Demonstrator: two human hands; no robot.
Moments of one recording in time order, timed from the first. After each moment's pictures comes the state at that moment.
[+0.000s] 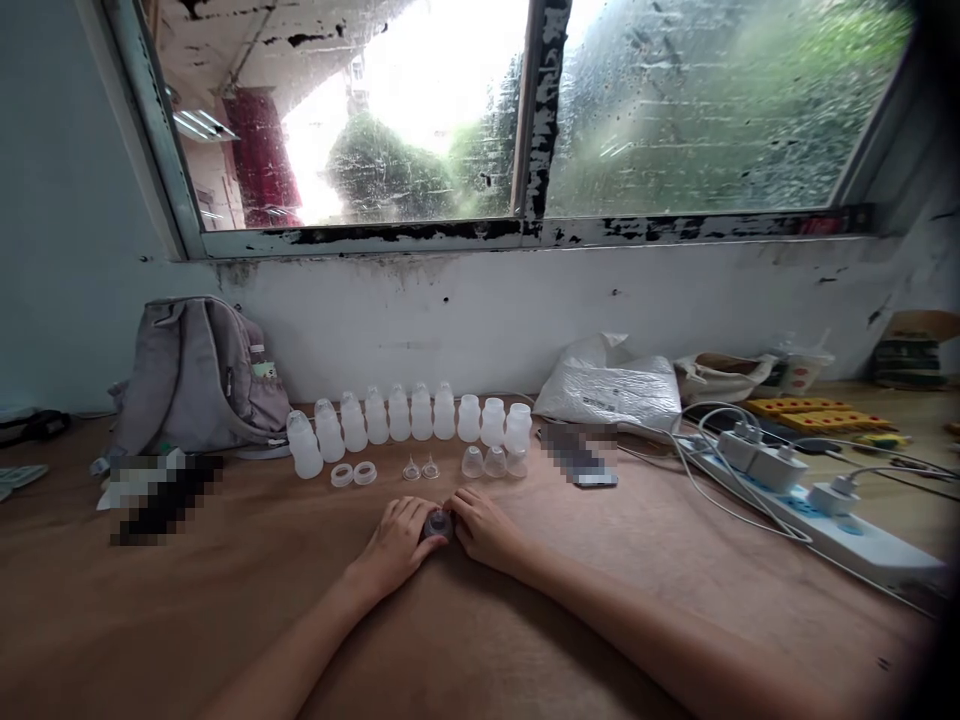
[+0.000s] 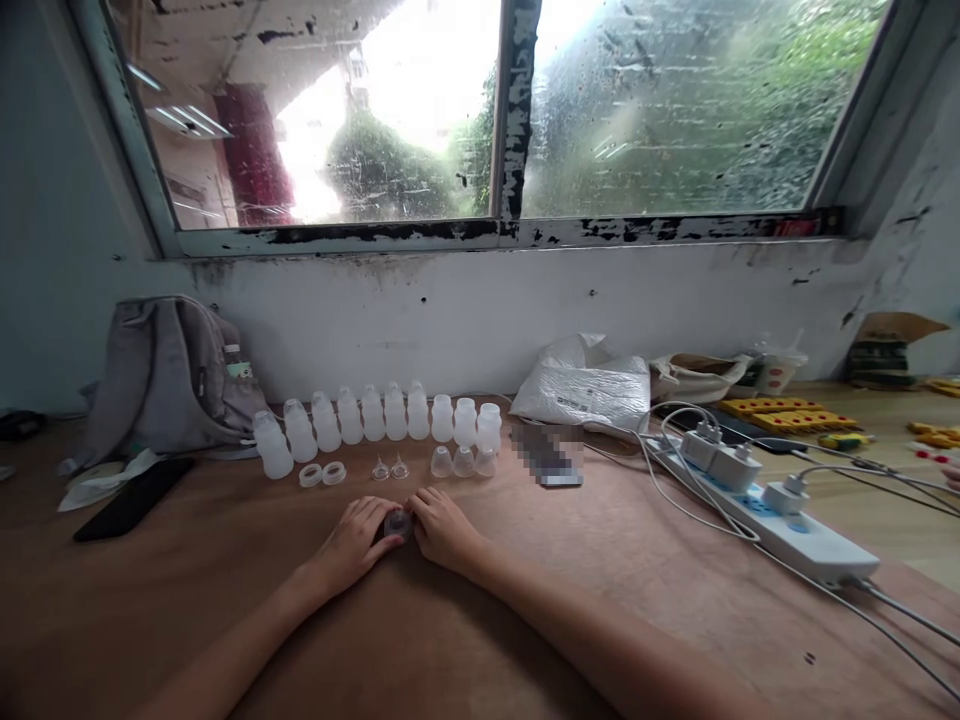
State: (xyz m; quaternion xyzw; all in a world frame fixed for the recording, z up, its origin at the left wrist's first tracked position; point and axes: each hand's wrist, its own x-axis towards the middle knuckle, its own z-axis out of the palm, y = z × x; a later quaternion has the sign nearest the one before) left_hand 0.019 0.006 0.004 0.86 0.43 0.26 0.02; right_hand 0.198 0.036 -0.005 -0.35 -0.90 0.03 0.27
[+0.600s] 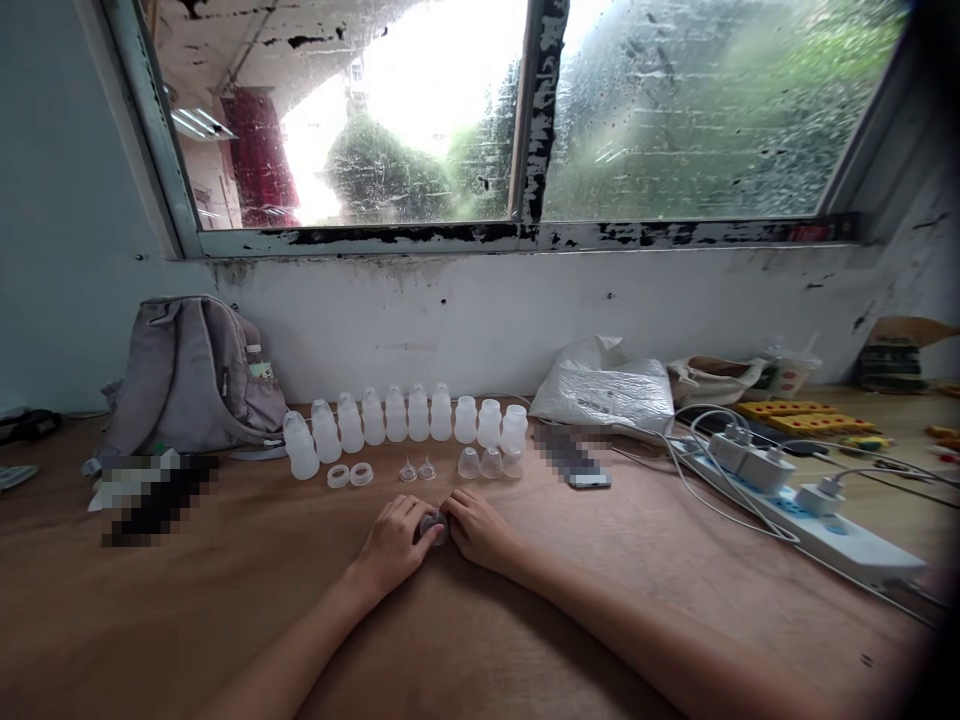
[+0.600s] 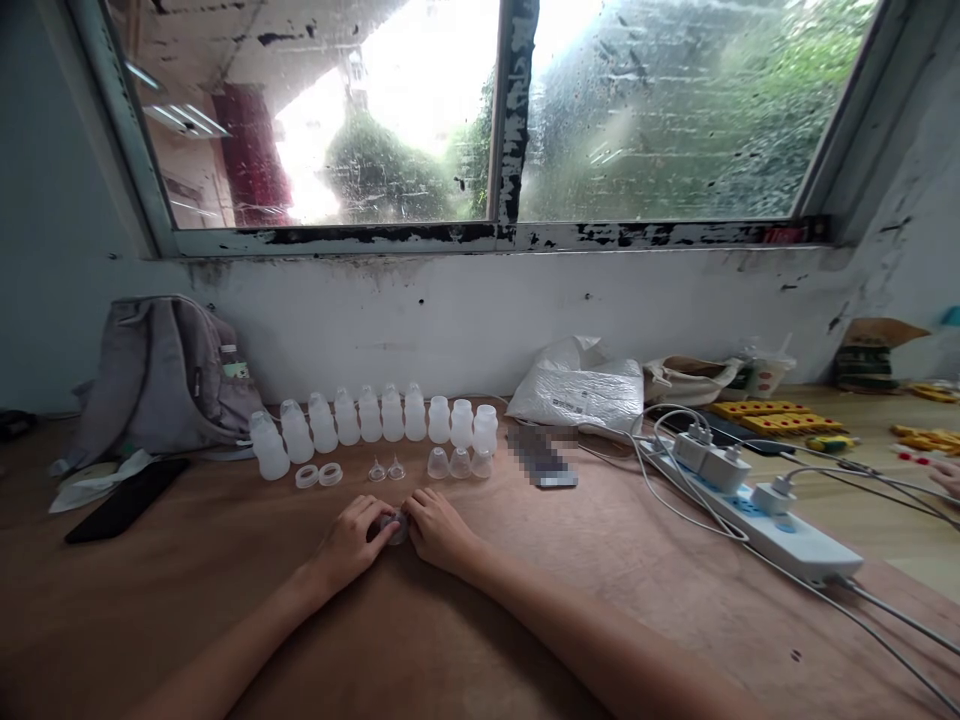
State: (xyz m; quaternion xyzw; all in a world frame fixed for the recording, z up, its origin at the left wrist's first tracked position) left_hand 0.025 0.006 0.004 0.84 0.44 0.32 0.03; right_hand 0.197 0.039 -0.009 -0.35 -0.90 0.01 0.26
